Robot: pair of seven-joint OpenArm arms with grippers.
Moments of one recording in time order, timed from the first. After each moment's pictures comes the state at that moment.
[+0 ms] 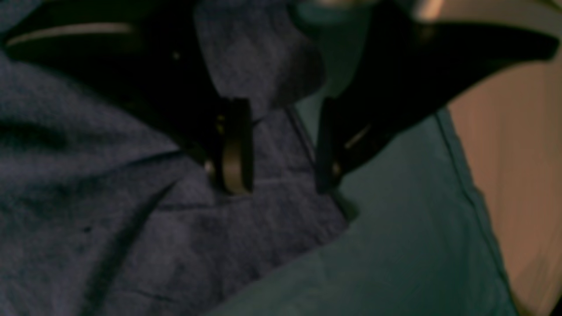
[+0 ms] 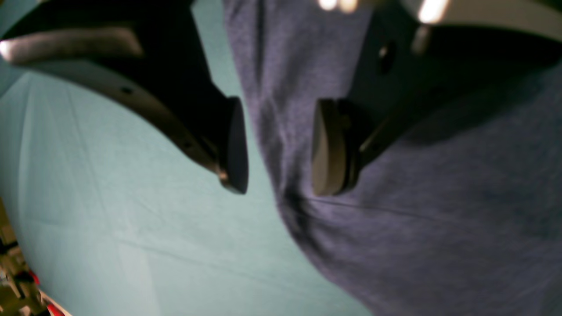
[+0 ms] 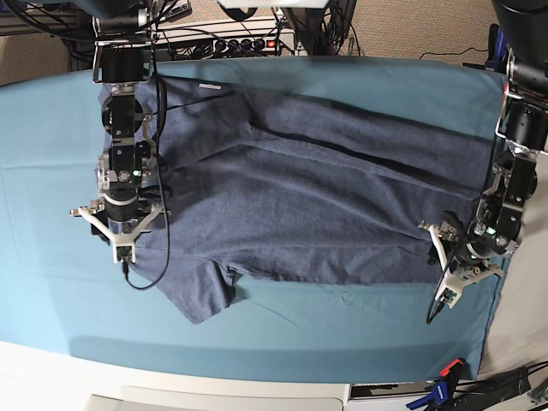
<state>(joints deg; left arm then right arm) -26.0 -33.7 23.2 69.8 -23.4 -16.5 39.4 8.2 14.1 2.2 80.5 -15.4 -1.6 -32.7</state>
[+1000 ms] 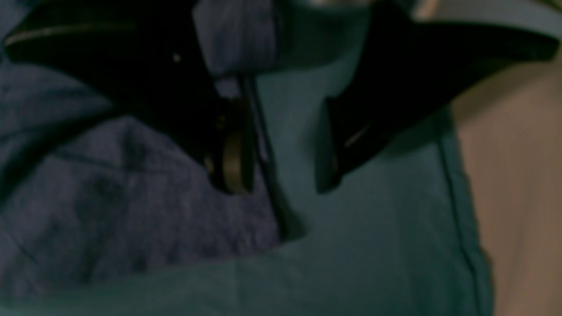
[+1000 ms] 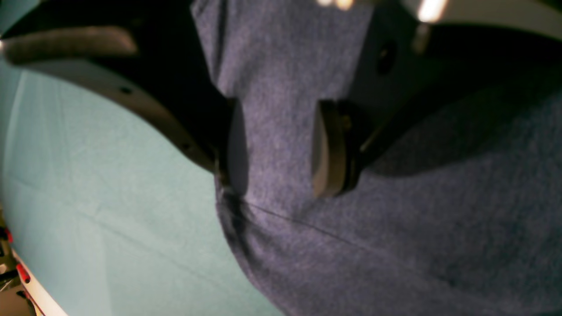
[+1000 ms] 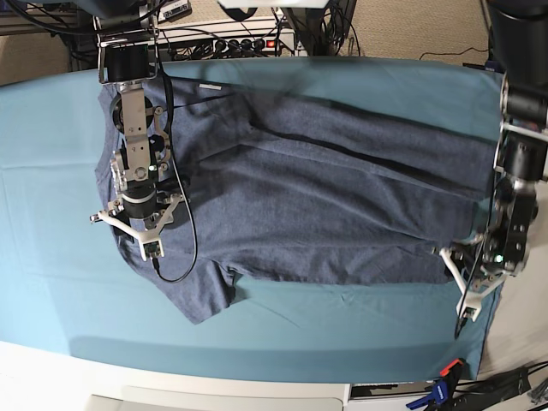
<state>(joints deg) -38.2 -28.5 23.1 44.3 -27.6 -13.9 38.2 8.0 14.2 -2.3 80.5 -17.1 3.0 -34.1</state>
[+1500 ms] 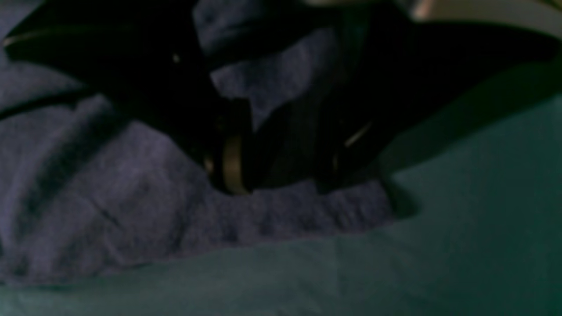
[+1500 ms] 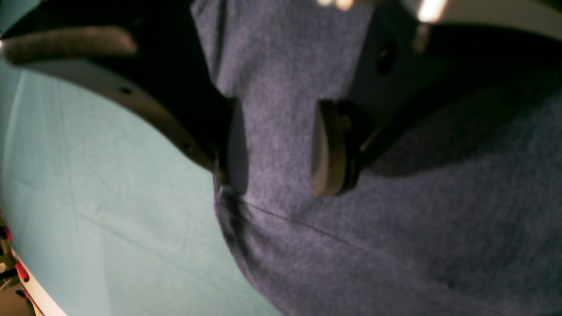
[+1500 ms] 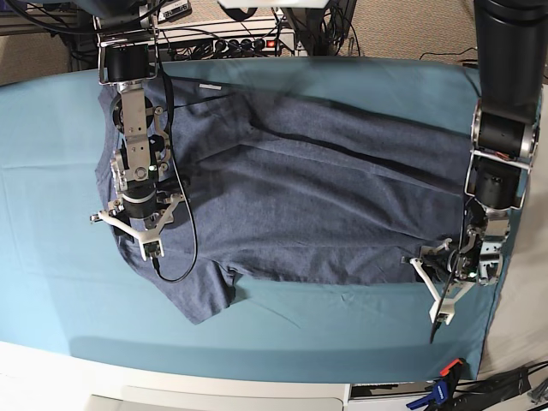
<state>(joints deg) -43.3 -20.5 23.0 32.0 -27.7 -15.7 37.7 7.9 14.2 -2.3 80.5 -17.0 3.2 -34.5</state>
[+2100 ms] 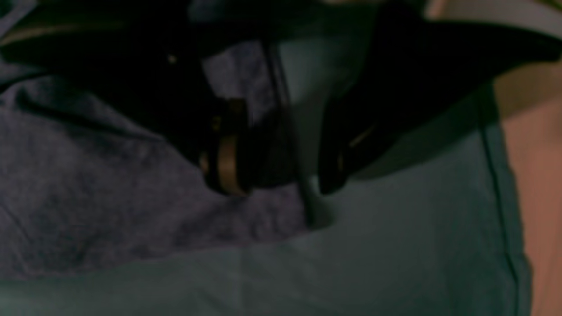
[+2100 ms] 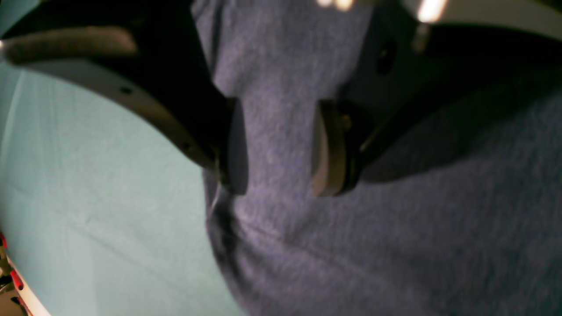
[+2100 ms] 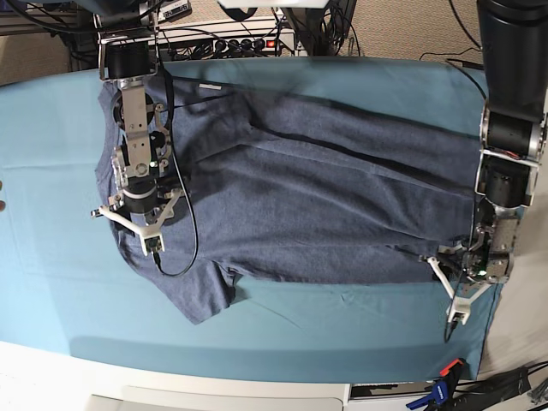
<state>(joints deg) -43.3 -23.3 23.0 32.0 -24.1 -13.4 35.7 6.6 14.2 -2.3 80.5 -17.0 3.2 -34.9</state>
